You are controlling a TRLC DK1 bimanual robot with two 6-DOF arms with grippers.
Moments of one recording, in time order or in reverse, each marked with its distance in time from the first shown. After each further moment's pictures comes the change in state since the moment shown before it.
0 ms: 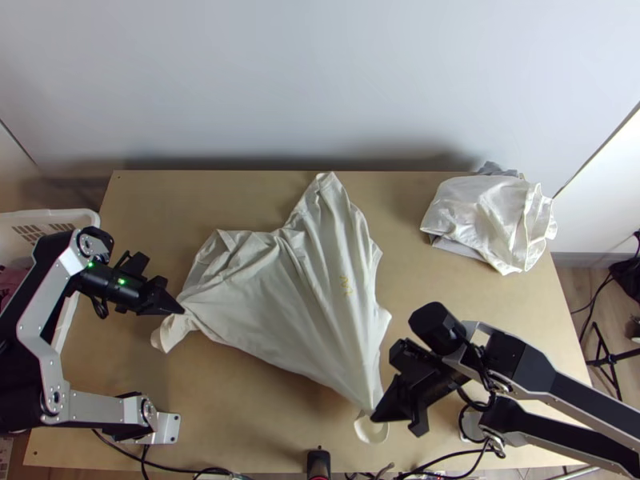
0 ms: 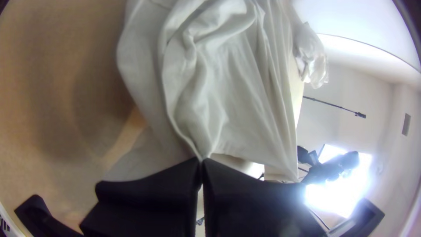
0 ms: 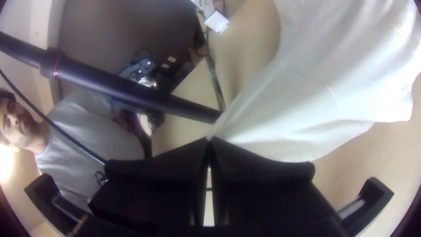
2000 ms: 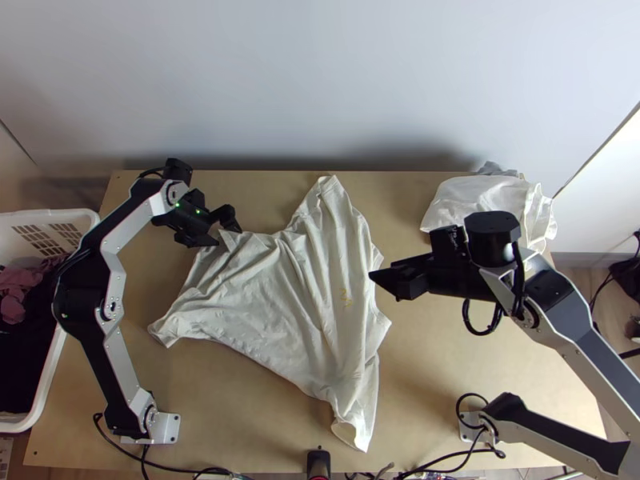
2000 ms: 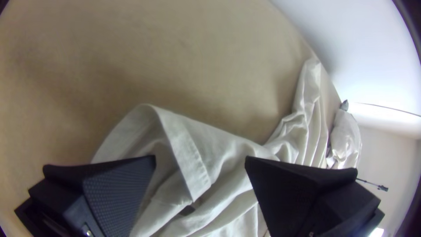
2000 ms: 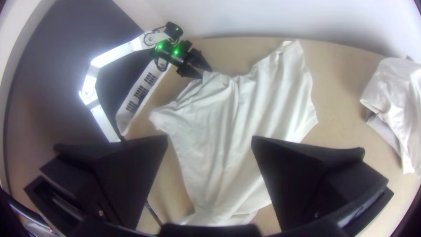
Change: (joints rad) left arm -0.341 0.547 0.528 0.561 -0.223 -0.690; right arm -0.425 0.153 0.363 0.142 0.391 0.188
